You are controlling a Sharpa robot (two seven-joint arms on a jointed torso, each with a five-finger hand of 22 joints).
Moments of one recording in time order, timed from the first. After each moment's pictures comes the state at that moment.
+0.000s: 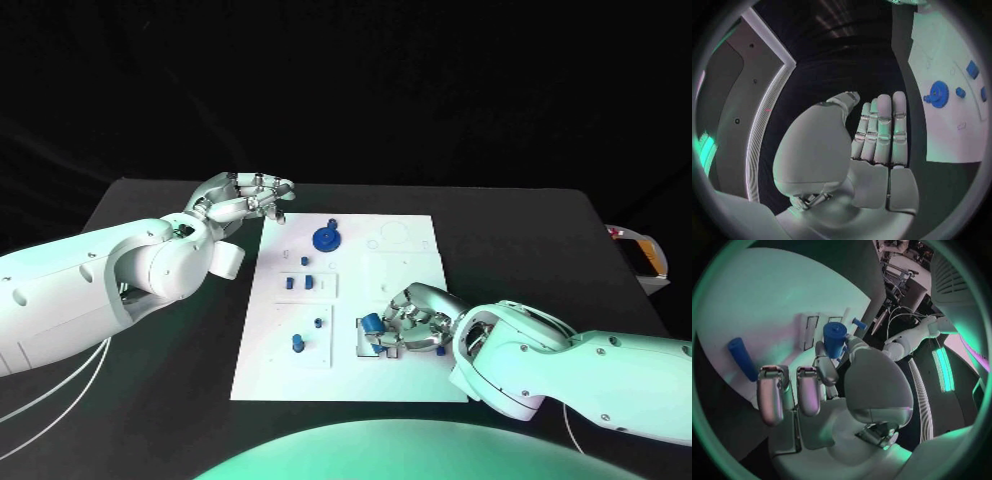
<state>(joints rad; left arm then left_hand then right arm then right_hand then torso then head) 1.15 -0.89 -0.03 1.51 -0.10 -0.22 0.30 1.44 -0.23 0.39 0.22 0.37 0.92 0.18 0.33 0.25 1.02 0.11 0.37 0.13 1.06 0.04 1.06 0.46 0.17 0.90 0.14 0.83 0.68 0.99 -0.93 -0.16 1.92 -1.19 -0.48 -0.45 1.15 -0.14 0.17 0.29 0.28 0.96 0.10 0.41 0.63 1.35 0.00 1.21 1.22 1.47 -0.06 1.49 1.31 0.04 1.46 0.06 1.49 1.31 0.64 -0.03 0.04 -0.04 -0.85</state>
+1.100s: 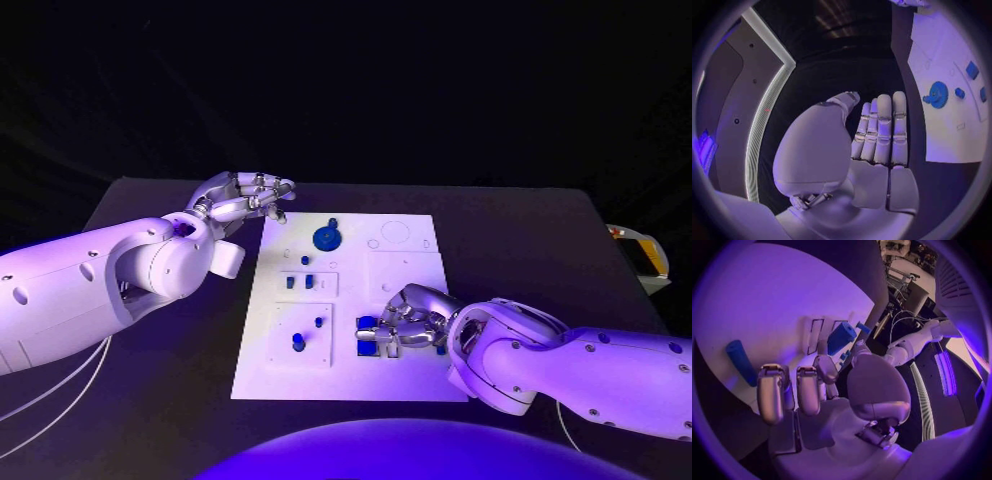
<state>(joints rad) 1.15 -0.89 -0.03 1.51 -0.10 -0.22 0.29 1.44 -0.23 0.39 0.22 0.37 0.92 0.18 0.33 0.25 1.02 0.11 0.38 0.12 1.06 0.04 1.06 0.46 0.17 0.90 0.14 0.83 0.68 0.99 -0.90 -0.16 1.89 -1.20 -0.44 -0.47 0.99 -0.10 -0.09 0.30 0.05 0.97 0.07 0.44 0.65 1.35 0.00 1.18 1.21 1.47 -0.06 1.49 1.31 0.04 1.47 0.05 1.47 1.31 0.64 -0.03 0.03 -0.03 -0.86</state>
